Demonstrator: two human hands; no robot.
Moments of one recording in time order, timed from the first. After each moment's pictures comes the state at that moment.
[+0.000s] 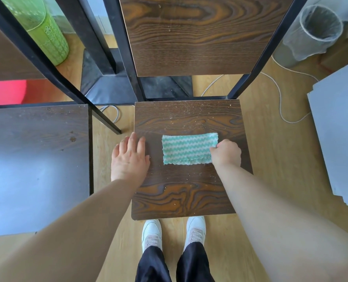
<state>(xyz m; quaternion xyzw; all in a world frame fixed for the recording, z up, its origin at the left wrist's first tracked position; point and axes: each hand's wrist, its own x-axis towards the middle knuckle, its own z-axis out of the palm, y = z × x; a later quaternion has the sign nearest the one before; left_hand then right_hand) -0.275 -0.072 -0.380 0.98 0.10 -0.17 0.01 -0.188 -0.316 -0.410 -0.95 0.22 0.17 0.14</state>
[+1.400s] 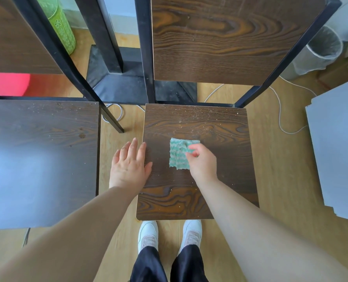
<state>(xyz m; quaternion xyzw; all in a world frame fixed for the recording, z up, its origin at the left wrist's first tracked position) -0.297 -0.048 -0.378 0.98 0.10 -0.19 0.03 -0.225 -0.241 -0.382 -0.91 0.12 0.20 0.35</state>
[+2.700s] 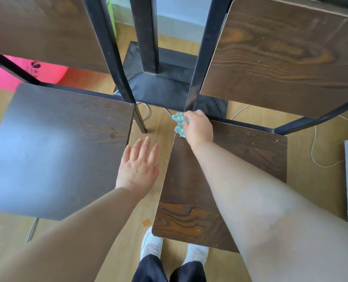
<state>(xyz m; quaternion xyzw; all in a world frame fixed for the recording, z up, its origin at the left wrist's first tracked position) -0.291 0.005 -0.396 0.97 0.11 -0.19 0.02 -0.105 -0.108 -0.414 -0.96 -0.15 0.15 0.19</state>
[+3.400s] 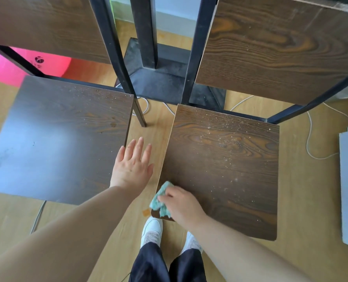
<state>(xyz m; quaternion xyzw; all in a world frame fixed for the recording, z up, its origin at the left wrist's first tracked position) -0.331 -0.004 -0.379 0.97 0.12 -0.21 0.01 -0.323 -0.204 -0.417 -0.84 -0.42 0.30 0.19</state>
